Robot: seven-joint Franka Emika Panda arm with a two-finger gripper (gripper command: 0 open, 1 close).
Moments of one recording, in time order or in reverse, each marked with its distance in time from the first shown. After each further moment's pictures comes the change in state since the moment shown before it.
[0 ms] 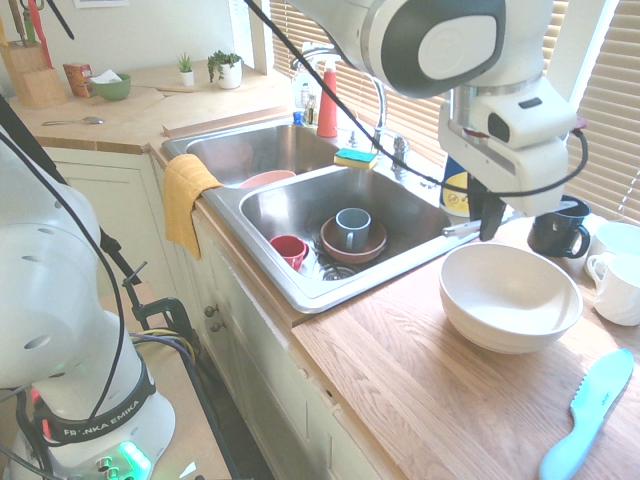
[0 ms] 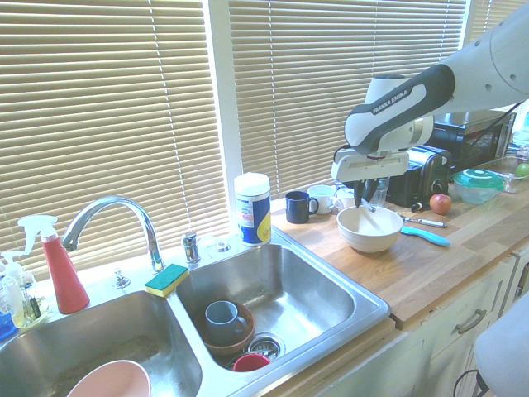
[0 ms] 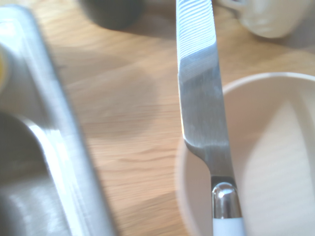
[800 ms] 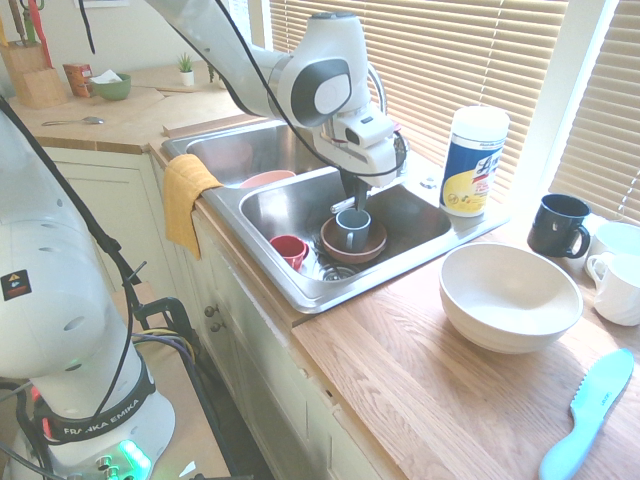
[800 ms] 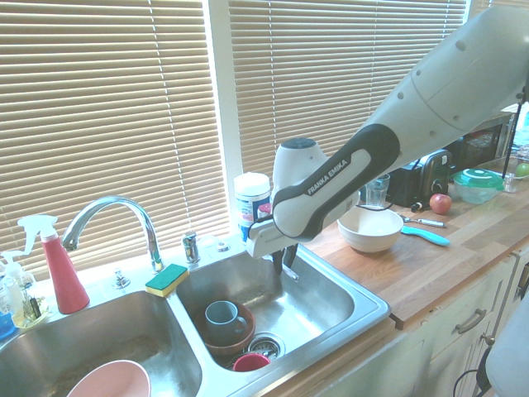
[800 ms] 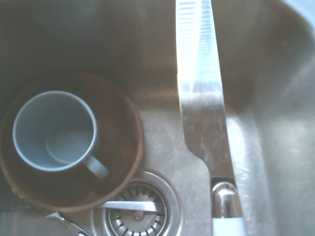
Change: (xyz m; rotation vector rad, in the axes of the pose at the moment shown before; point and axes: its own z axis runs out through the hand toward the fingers) arm -0.218 -0.081 0.123 0.021 -0.062 -0.282
